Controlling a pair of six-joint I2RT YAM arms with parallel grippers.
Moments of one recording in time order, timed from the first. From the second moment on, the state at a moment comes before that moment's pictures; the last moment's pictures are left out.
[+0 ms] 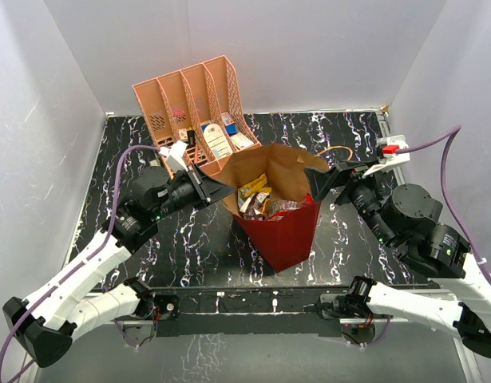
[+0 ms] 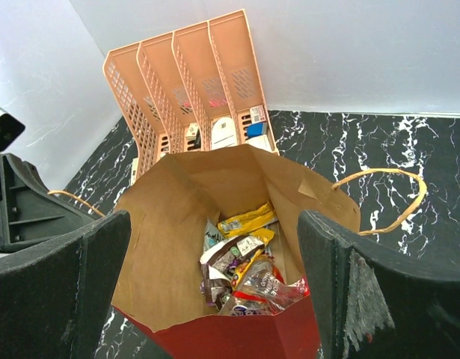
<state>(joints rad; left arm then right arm) -0.66 0.92 0.90 -0.19 0.24 -1.02 0.99 0.72 1.24 -0.52 0.61 0.27</state>
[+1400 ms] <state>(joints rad) -0.66 0.73 1.01 -0.52 0.02 -0.97 0.88 1.05 1.32 -0.73 0.78 0.37</state>
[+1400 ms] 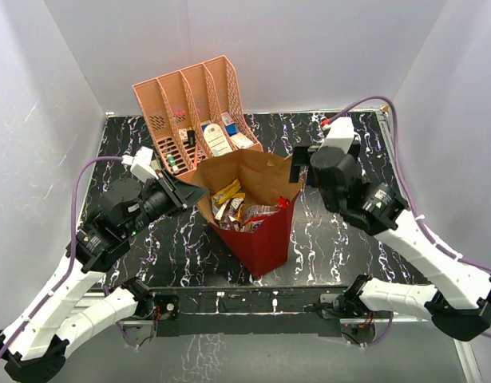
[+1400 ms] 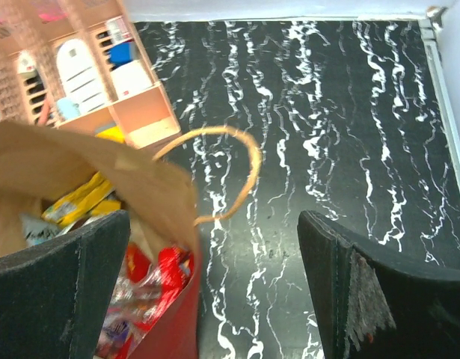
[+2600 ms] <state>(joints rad) -0.66 0.80 0.97 -0.47 0.01 -0.99 0.40 1.18 1.33 -0.61 0.06 0.29</state>
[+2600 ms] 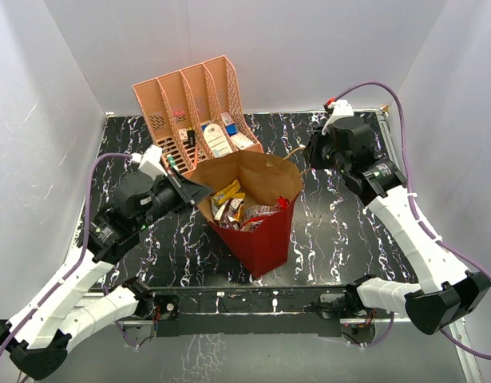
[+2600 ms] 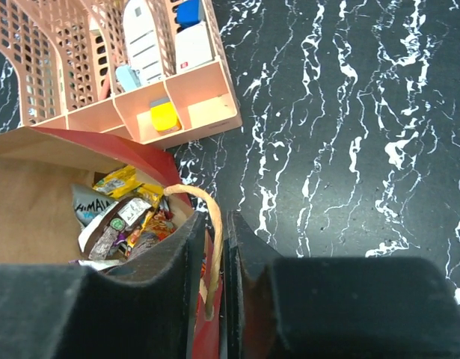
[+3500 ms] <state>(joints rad) -0.66 0.96 1.49 -0.89 -0.24 -0.63 0.50 1.08 1.15 -0.44 -0.53 0.44</state>
